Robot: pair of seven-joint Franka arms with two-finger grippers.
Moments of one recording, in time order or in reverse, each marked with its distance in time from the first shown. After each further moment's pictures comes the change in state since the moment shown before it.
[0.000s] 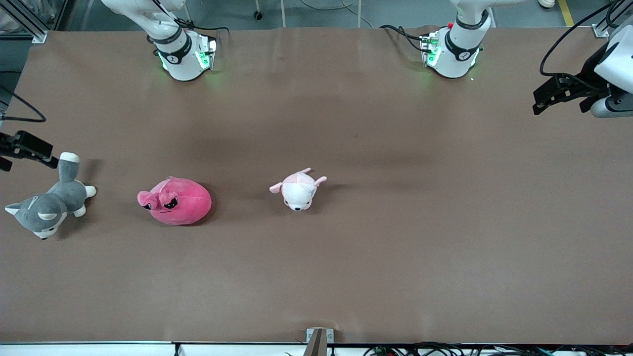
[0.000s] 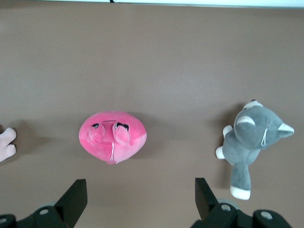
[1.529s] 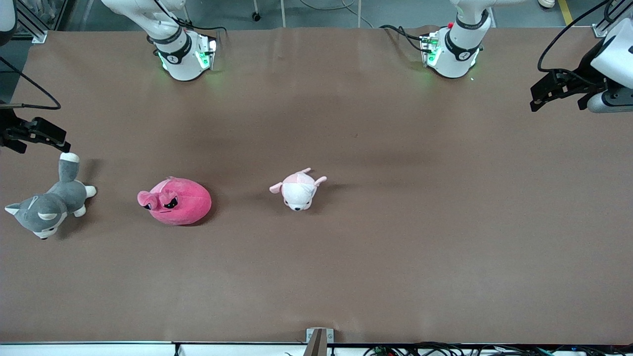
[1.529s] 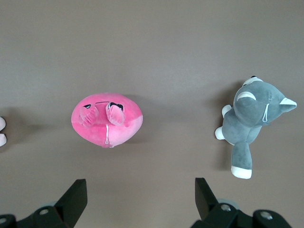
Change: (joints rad) left arm -0.006 -0.003 -0.008 0.015 0.000 -0.009 0.000; right arm 0.000 -0.090 0.003 -0.162 -0.028 0.033 0.027
